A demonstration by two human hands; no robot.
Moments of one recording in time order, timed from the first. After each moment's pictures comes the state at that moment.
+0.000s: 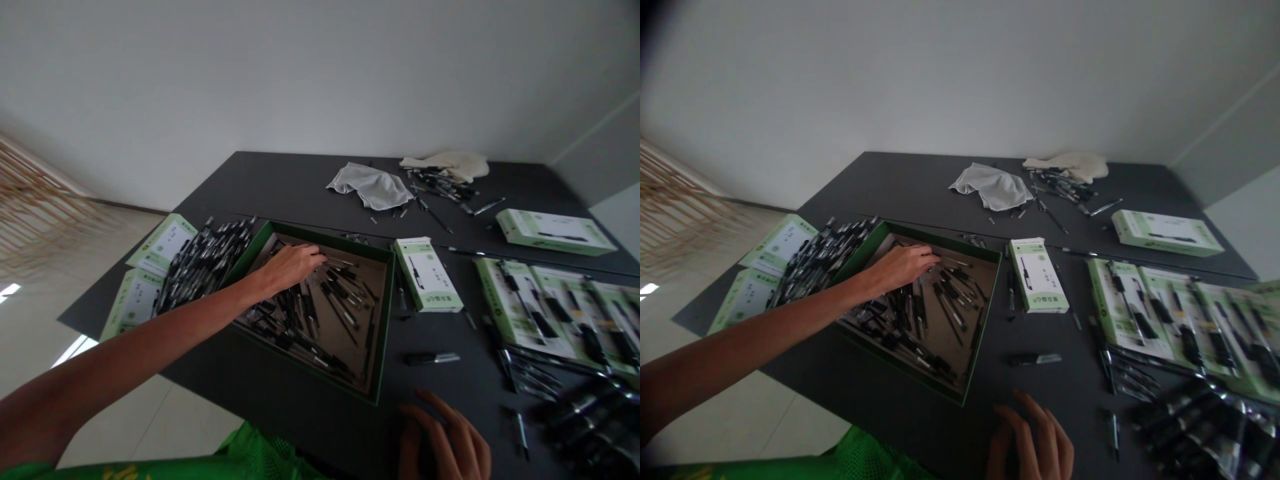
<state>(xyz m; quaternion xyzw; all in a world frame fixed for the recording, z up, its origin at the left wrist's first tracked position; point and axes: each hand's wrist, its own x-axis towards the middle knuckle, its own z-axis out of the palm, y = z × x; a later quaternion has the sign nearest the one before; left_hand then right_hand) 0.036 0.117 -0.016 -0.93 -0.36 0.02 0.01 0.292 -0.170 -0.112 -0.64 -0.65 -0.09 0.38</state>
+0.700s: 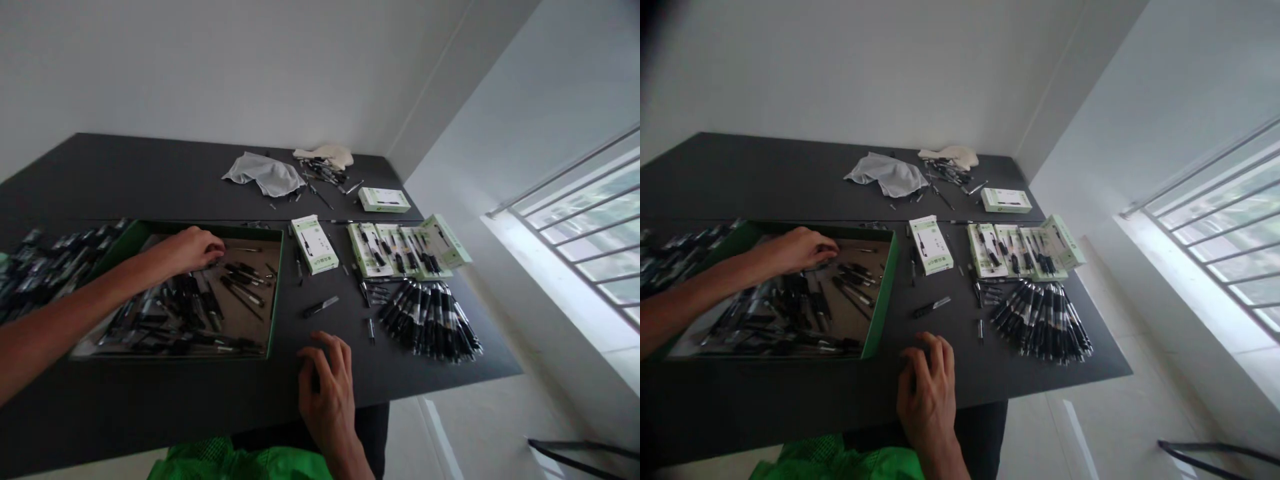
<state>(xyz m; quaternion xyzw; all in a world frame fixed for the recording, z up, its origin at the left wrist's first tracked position) 0.052 0.164 -0.019 -0.91 -0.40 0.06 -0.13 0.272 -0.176 -0.073 -0.70 -0.59 0.02 0.40</state>
